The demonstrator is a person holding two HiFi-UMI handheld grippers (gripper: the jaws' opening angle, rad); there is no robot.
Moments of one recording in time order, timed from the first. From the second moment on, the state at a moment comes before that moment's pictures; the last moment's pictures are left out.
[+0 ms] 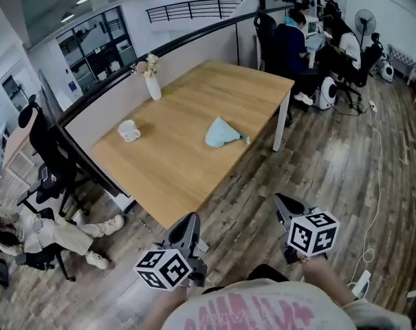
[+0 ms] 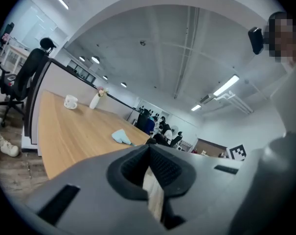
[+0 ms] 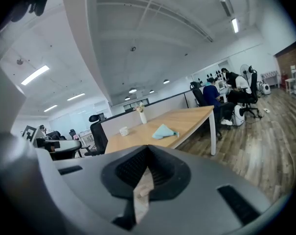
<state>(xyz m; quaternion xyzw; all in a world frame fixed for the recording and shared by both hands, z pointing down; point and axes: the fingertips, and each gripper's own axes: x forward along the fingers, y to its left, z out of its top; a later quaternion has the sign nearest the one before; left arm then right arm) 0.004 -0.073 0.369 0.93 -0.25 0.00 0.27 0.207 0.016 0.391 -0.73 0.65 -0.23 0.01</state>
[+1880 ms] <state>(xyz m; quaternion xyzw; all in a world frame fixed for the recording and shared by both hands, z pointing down) 0.091 -0.334 0.418 0.81 -0.50 -0.02 0.31 0.382 -0.407 0.586 -0.54 0.69 -0.38 -0.28</state>
